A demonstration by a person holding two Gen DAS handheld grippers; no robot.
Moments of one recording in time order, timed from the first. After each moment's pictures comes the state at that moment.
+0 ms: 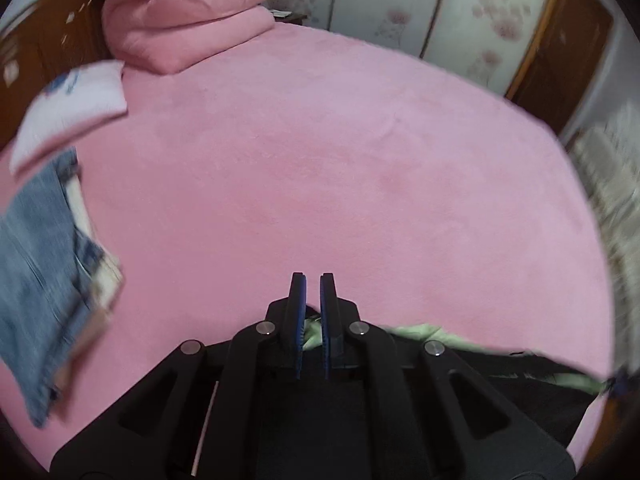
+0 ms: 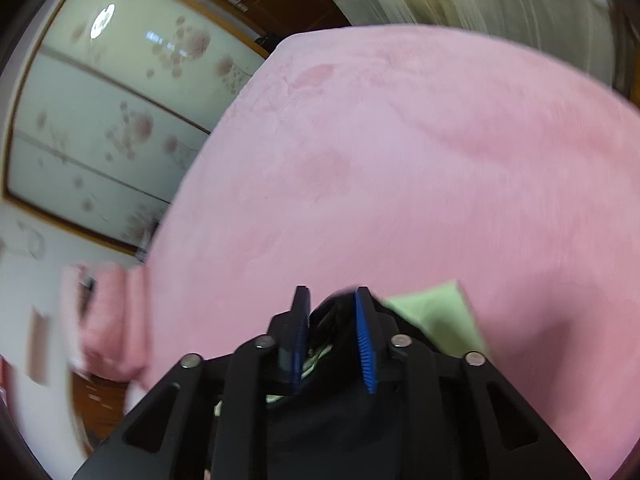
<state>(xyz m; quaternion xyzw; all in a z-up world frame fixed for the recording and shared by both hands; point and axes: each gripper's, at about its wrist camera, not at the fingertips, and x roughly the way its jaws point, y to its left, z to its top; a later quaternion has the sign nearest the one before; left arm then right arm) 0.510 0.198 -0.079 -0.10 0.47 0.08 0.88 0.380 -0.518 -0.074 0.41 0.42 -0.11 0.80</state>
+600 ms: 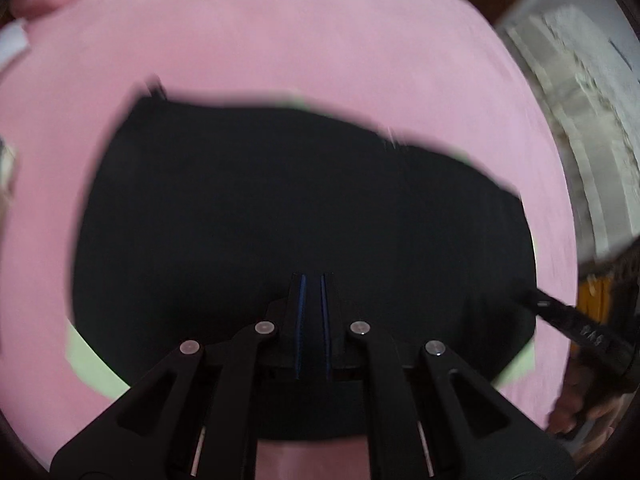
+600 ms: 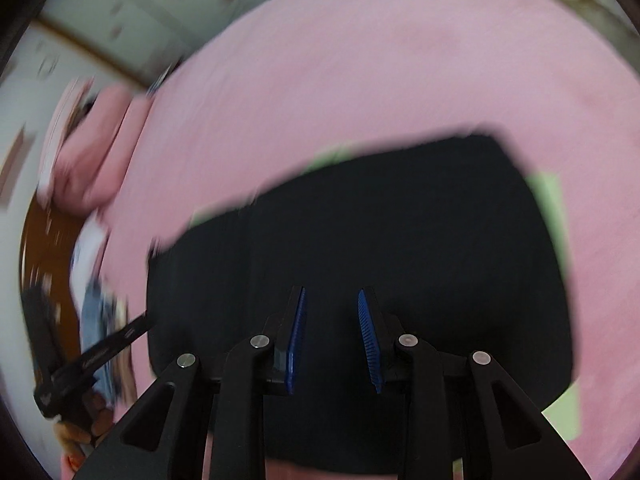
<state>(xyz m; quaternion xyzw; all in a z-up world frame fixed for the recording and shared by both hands) 0.419 0.060 -0.184 -0.10 0.62 -0.10 0.77 0.380 -0.371 -0.147 0.24 0.59 0.08 0.77</state>
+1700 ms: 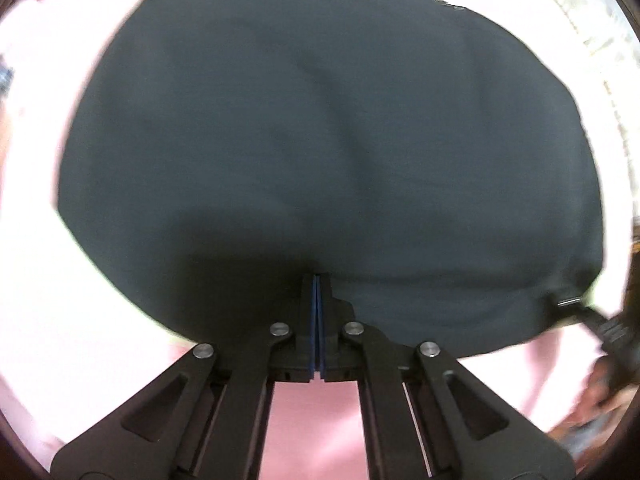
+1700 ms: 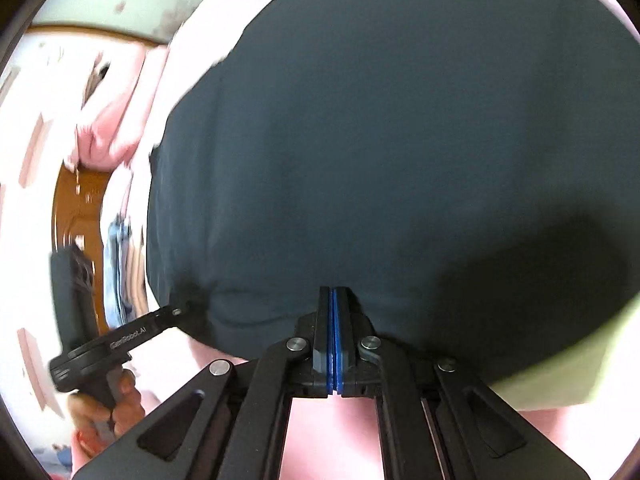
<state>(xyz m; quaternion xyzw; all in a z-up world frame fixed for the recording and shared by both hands) 0.360 0.082 -0.270 -0.01 0.67 -0.02 0.74 0.261 -0.405 -0.242 0.31 0.63 0.13 0.70</state>
